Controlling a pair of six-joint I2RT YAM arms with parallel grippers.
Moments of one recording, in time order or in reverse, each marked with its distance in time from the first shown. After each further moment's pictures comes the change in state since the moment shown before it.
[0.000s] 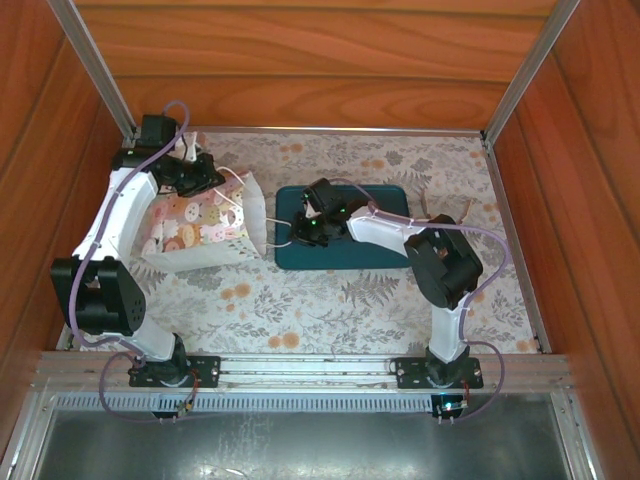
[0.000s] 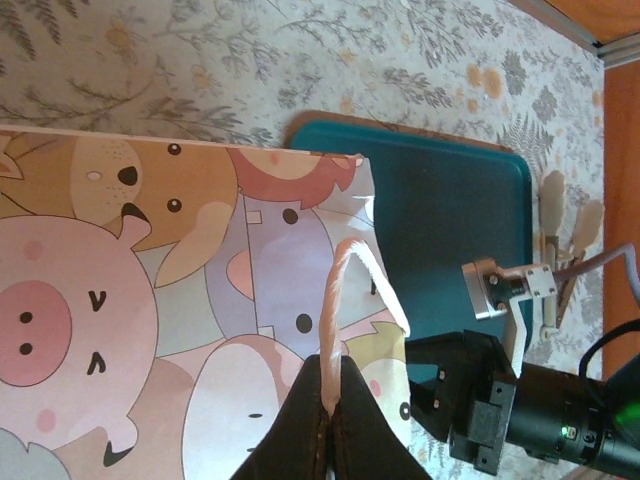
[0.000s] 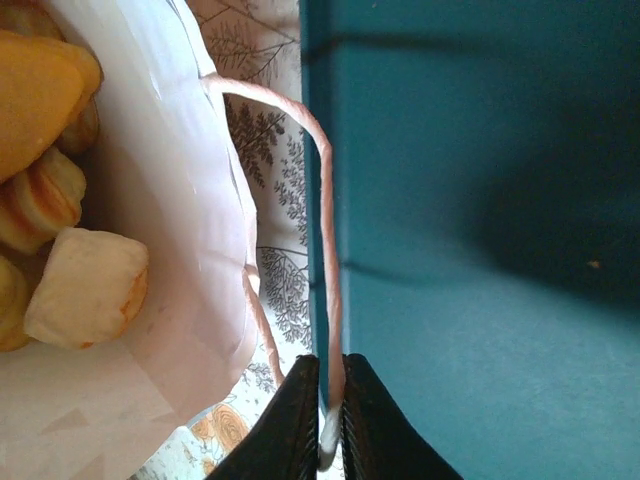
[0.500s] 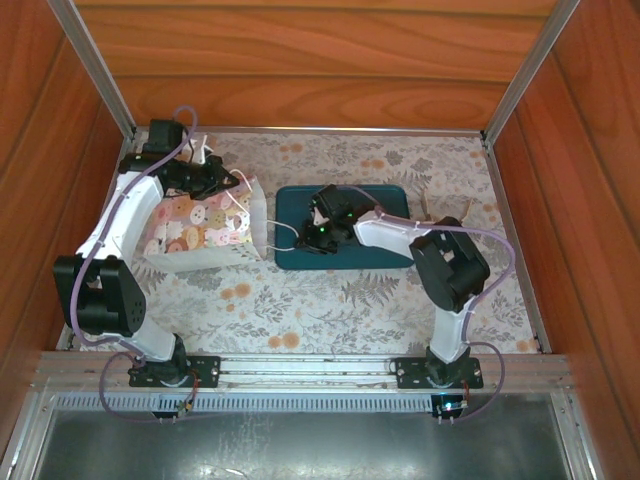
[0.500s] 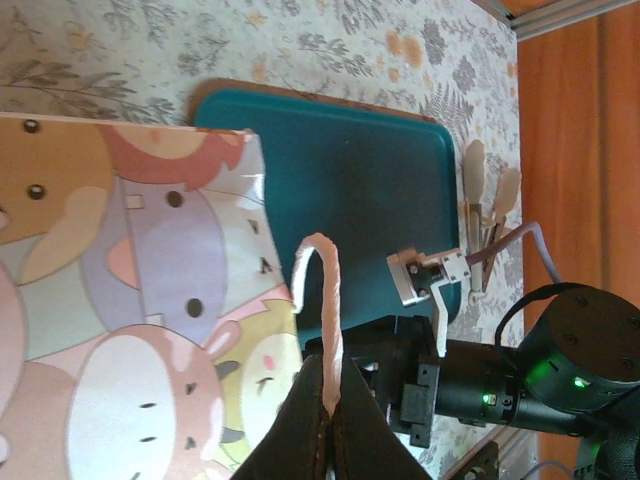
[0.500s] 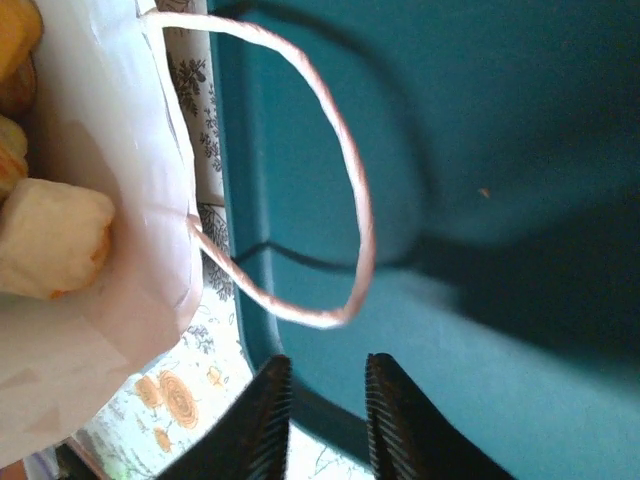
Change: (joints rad) left arm -0.045 -0.006 -0.049 0.079 0.141 -0.043; right arm -0.026 -0.068 -0.108 -0.022 -0.011 -0.052
